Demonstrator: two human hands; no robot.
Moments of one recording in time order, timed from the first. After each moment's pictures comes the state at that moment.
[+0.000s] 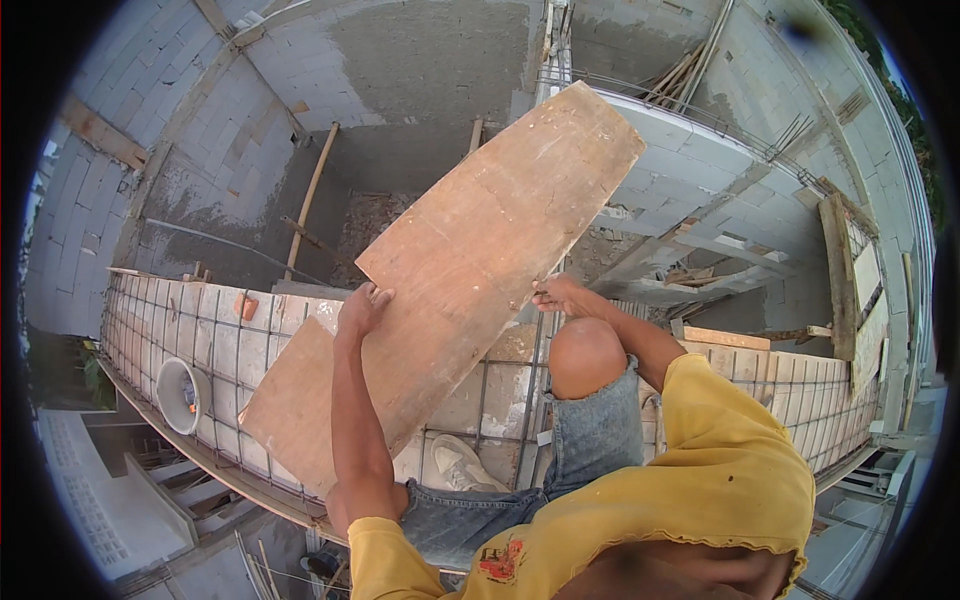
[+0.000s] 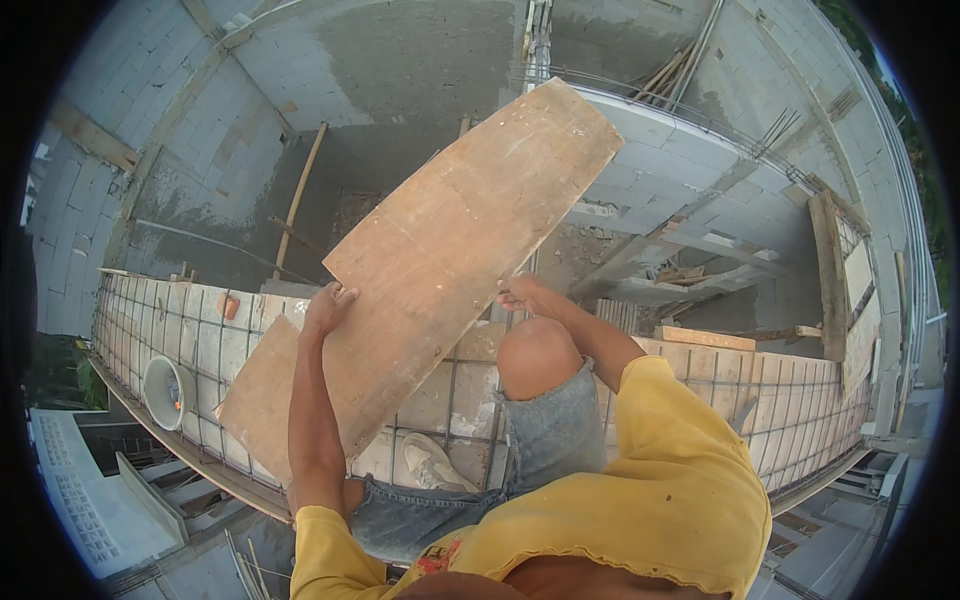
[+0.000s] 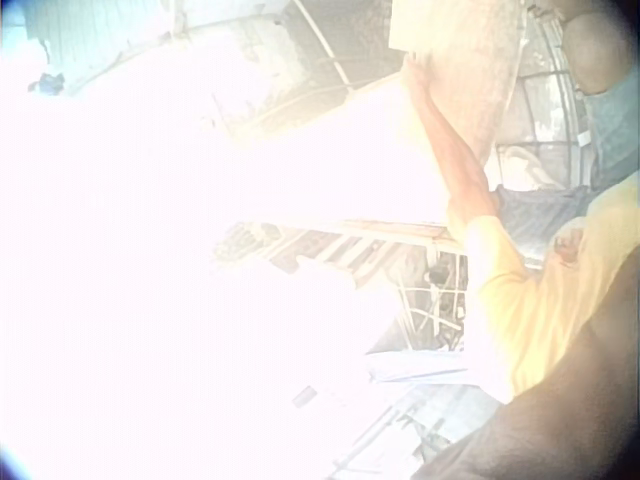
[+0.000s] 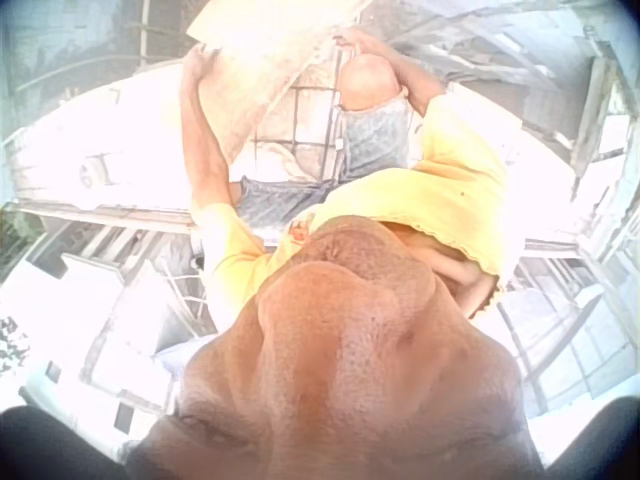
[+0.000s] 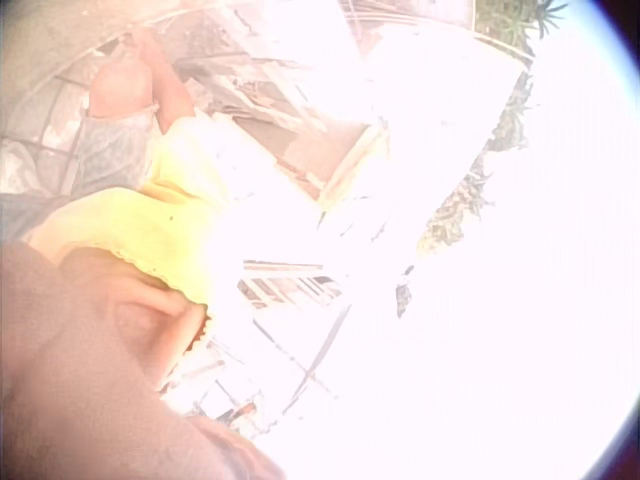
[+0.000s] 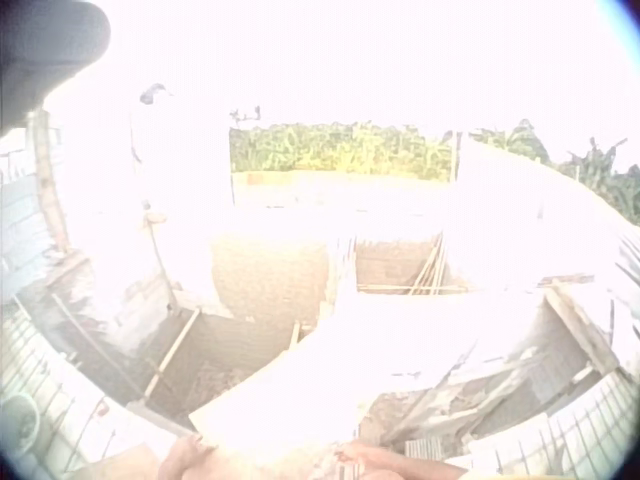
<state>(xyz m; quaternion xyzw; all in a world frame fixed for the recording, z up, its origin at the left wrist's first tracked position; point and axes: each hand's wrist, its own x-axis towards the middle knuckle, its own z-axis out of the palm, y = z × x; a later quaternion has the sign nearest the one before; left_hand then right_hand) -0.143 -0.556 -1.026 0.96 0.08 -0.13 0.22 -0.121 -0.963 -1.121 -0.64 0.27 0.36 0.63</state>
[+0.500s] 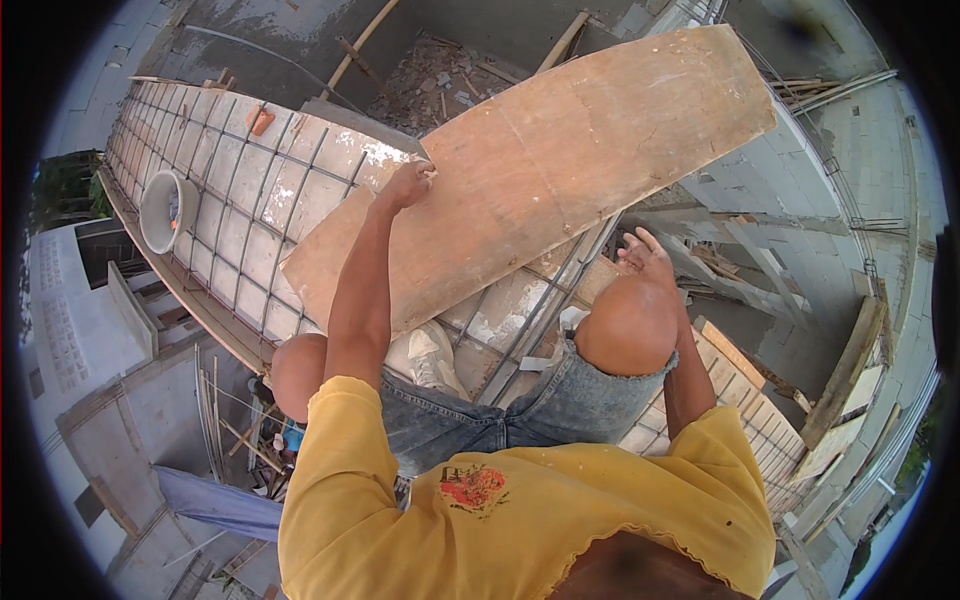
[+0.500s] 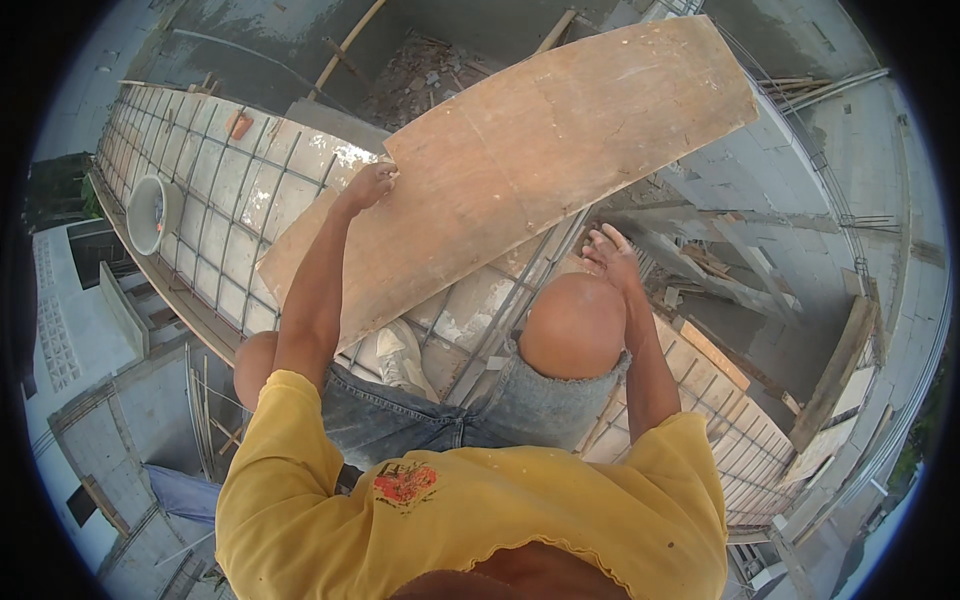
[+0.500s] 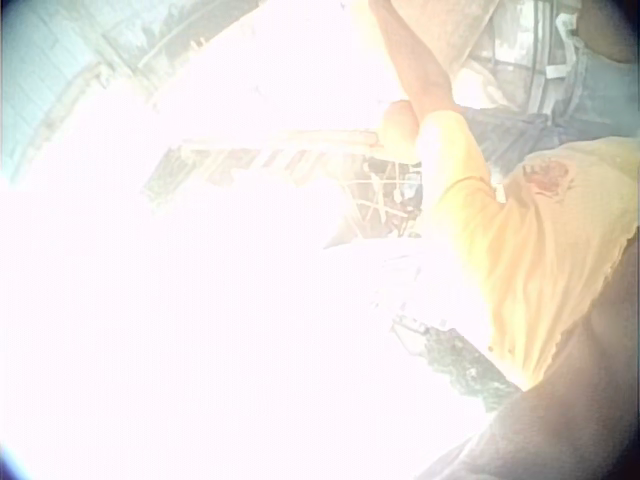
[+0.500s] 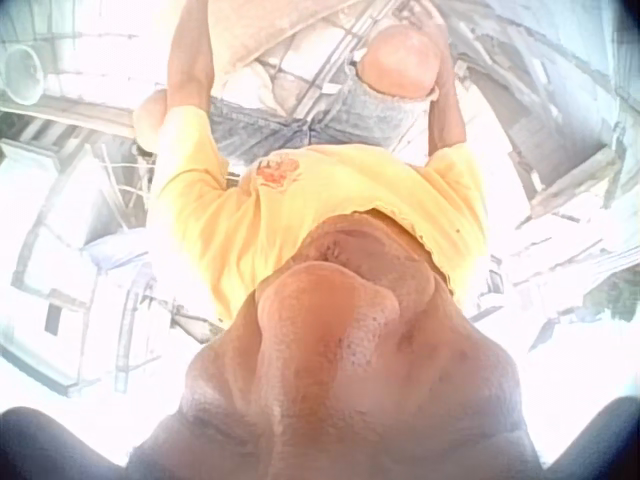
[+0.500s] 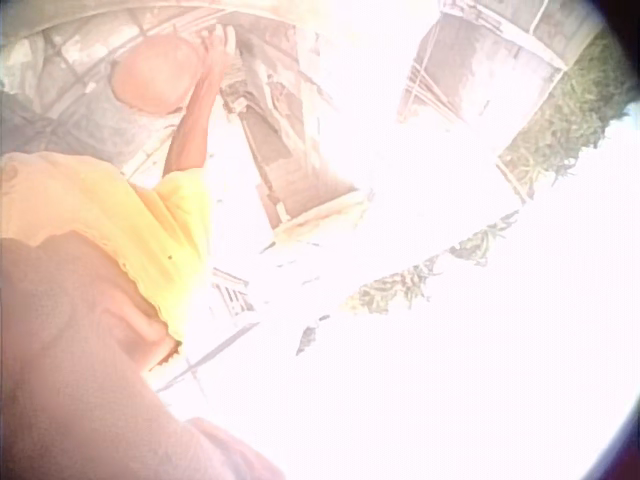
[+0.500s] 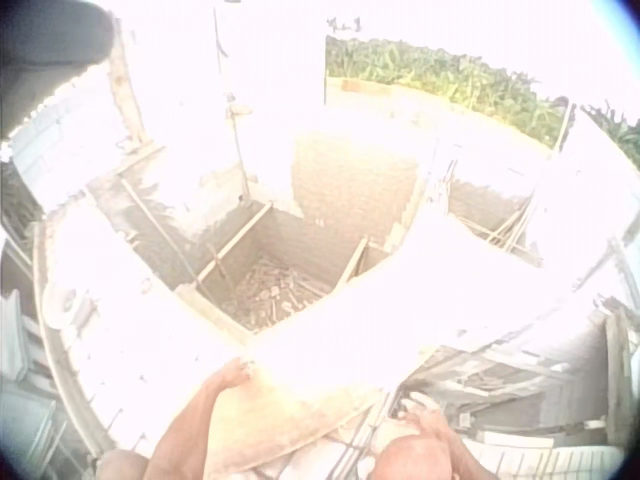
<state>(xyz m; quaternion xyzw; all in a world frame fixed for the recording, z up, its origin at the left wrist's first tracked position) -0.169 -0.527 -1.160 0.85 0.12 -0.24 0.46 -0.180 -1.039 -1.133 -0.60 0.27 0.27 0.71</state>
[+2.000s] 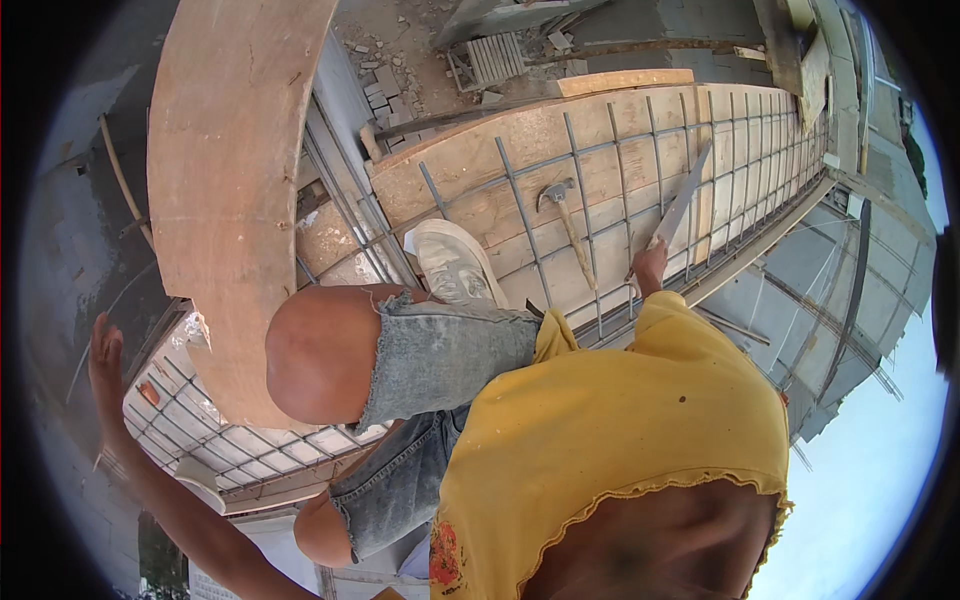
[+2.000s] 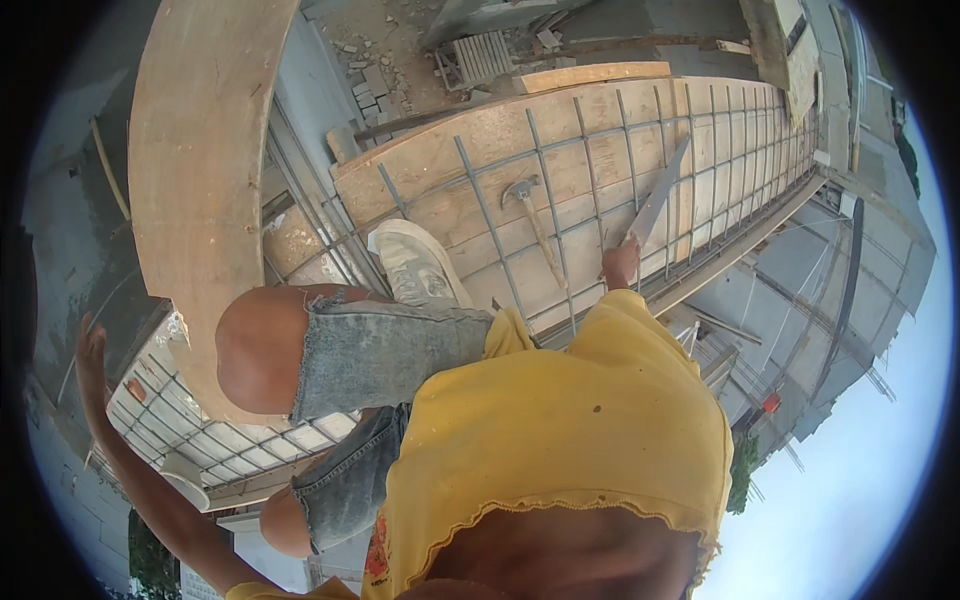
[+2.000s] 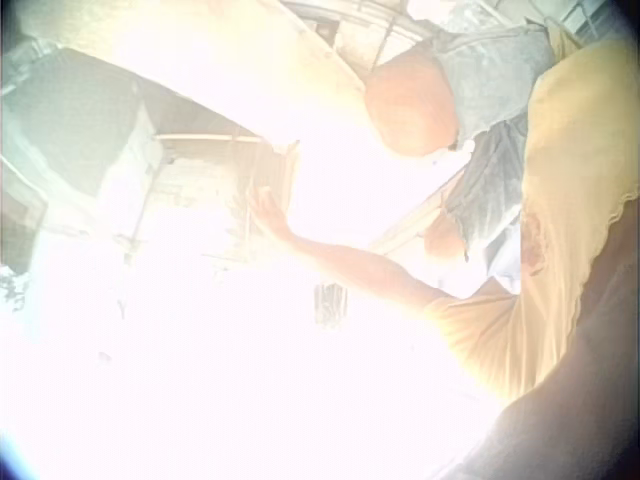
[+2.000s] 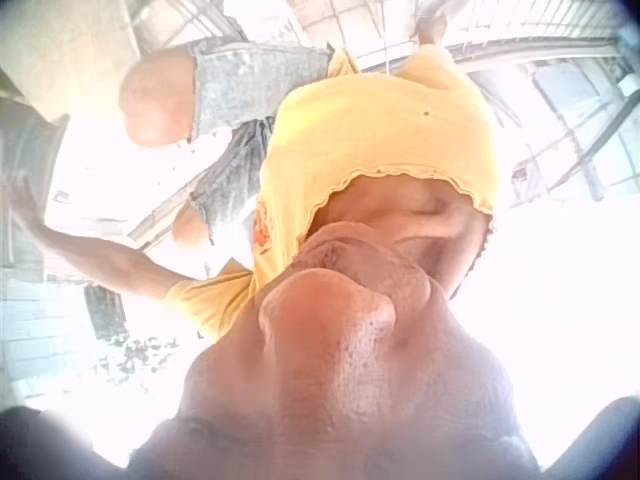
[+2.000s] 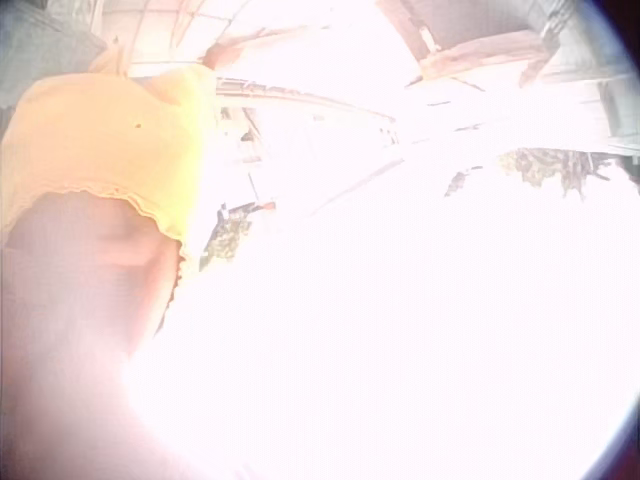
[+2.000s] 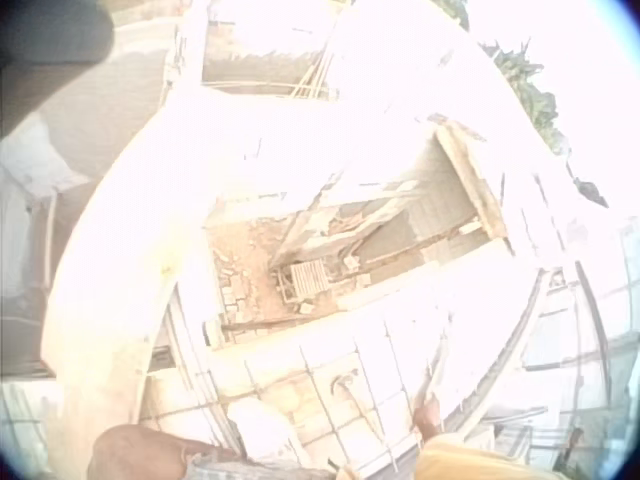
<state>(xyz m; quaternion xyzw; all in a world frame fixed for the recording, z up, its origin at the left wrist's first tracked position) -0.002 -0.445 -0.949 0.95 0.02 -0.28 0.14 -0.592 -1.261 -1.206 -0.72 0.67 0.18 0.08</state>
